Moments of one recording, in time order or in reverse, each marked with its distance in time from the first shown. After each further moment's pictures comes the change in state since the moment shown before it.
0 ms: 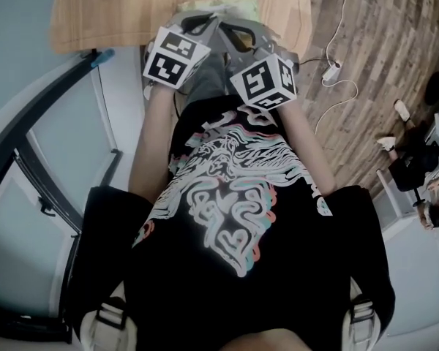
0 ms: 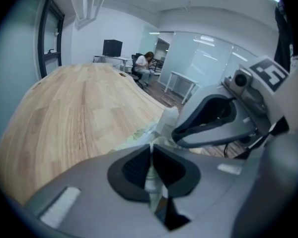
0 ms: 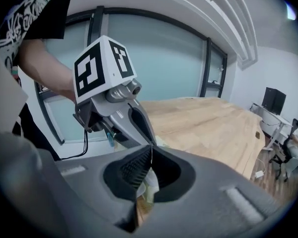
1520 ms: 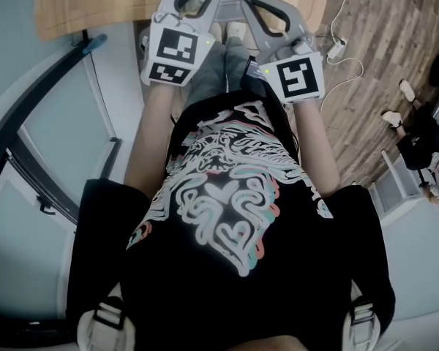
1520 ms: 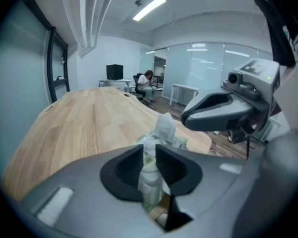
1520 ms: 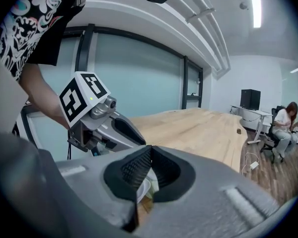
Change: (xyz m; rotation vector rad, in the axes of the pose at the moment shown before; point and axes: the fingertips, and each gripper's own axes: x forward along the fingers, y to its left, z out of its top) left arm -0.021 -0.009 0.001 0.149 -0.218 0.141; right arm -0.039 -0.001 -0.002 0.156 -0.192 -0.178
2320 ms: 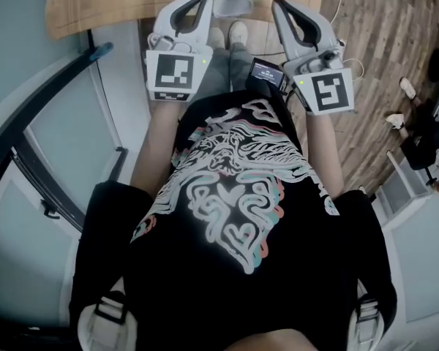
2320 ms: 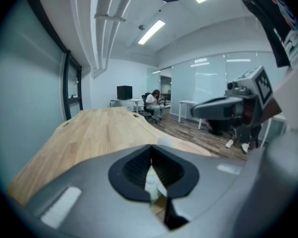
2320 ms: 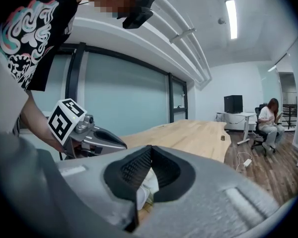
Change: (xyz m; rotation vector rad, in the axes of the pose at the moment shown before) left arm -0.077 -0.005 0.034 0.034 -0.238 0.138; right arm -0.069 -0.006 0.052 0.097 -0.196 -0.134
